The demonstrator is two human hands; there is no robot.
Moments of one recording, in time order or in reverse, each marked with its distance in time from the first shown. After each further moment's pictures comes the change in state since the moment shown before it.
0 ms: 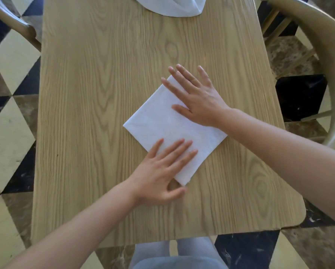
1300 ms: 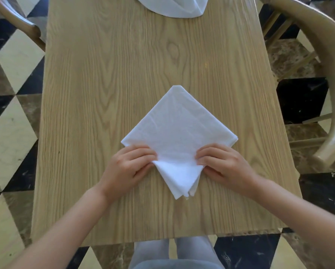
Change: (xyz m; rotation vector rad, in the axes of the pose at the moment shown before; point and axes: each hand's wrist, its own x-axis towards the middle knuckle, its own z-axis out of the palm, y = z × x) left_hand -0.035 -0.034 -0.010 -0.155 0.414 -0.077; right_hand -0.136 -0.053 0.008 0.492 0.273 -0.100
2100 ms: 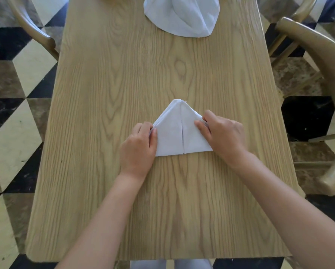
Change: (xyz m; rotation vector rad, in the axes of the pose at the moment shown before) left_hand 0.073 0.002 0.021 0.167 0.261 -0.650; right_hand 0.088 0.042 -0.005 -0.341 0.007 0.560
